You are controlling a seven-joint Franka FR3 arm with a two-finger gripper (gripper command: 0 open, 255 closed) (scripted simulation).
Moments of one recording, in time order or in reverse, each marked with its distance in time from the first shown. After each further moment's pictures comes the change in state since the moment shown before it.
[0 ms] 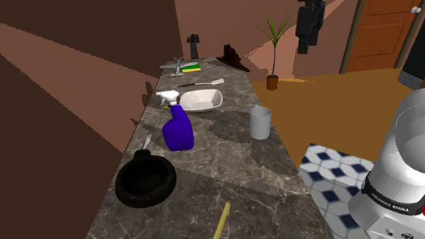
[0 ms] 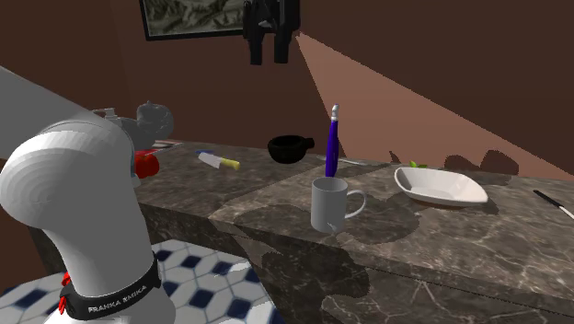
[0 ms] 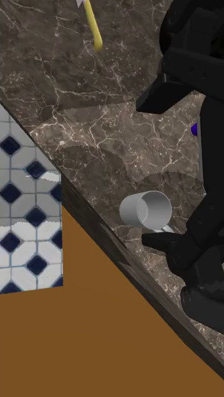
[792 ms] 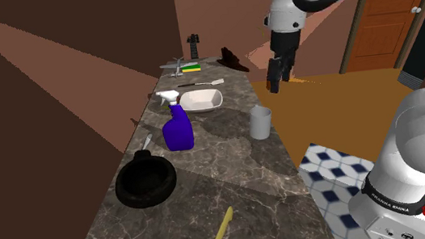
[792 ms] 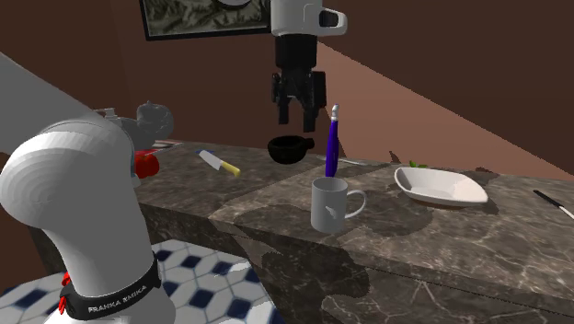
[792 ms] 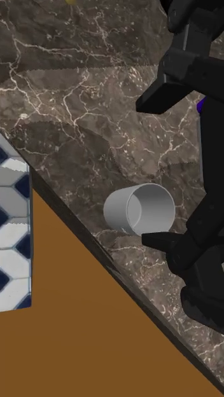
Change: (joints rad) arm 0.004 0.105 0.013 -0.247 -0.007 0.391 0.020
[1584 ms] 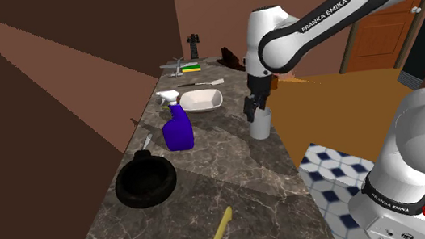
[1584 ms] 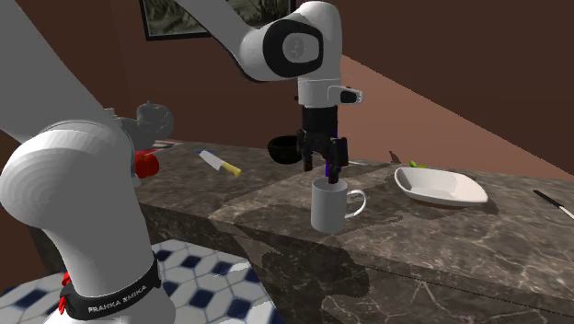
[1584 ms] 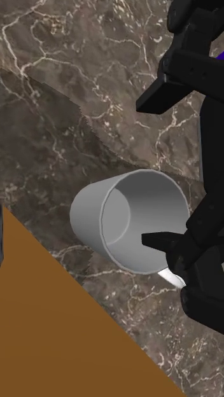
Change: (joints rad) arm 0.004 0.315 0.018 -0.098 -0.012 0.458 0.034
